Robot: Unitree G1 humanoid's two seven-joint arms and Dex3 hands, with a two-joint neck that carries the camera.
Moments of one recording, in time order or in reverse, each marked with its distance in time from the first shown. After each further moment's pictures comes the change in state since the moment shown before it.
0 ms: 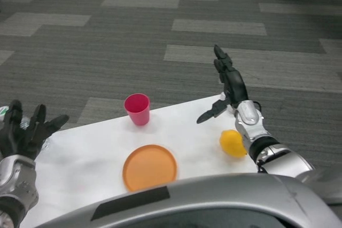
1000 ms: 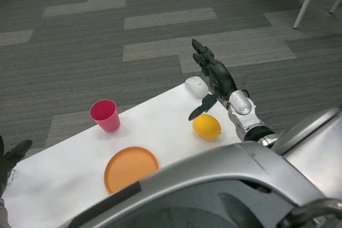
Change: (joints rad) left arm 0.001 0.001 0.000 0.000 0.000 0.001 0.000; right arm 0.257 -0.025 -0.220 -0.237 0.000 0.011 0.151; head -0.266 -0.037
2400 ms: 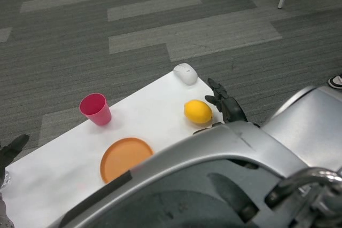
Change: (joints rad) left arm -0.081 -0.022 -0.080 0.075 0.000 0.047 0.000; right arm 0.196 0.123 -0.026 0.289 0.026 -0.143 -0.017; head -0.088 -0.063
